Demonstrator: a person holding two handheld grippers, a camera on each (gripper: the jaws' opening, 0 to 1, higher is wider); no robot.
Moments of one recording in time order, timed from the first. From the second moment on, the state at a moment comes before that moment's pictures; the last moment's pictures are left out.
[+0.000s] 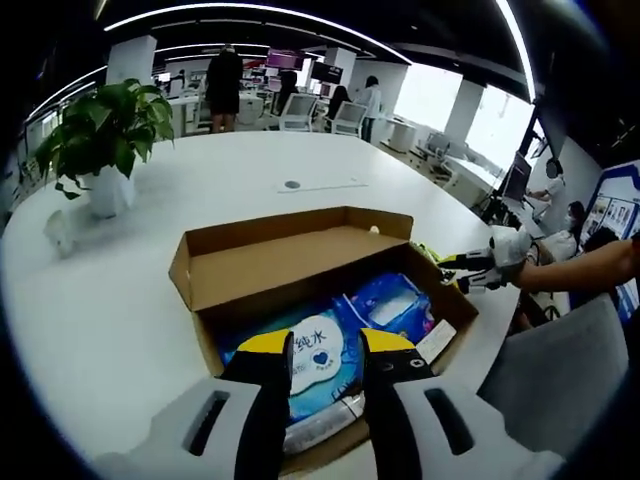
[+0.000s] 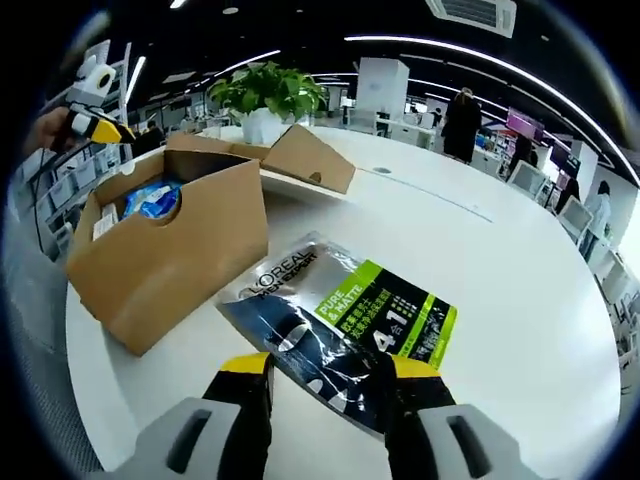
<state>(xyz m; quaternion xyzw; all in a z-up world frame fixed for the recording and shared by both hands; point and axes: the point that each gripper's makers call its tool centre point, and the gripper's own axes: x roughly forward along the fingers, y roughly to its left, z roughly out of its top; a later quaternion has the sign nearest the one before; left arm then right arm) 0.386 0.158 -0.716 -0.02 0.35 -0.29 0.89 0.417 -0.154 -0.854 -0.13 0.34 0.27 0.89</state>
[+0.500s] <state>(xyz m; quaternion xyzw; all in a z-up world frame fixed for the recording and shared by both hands) 0.384 0.169 -0.720 -0.02 0.36 -0.28 0.89 0.430 -0.156 -0.853 -0.14 0.34 0.31 0.88</state>
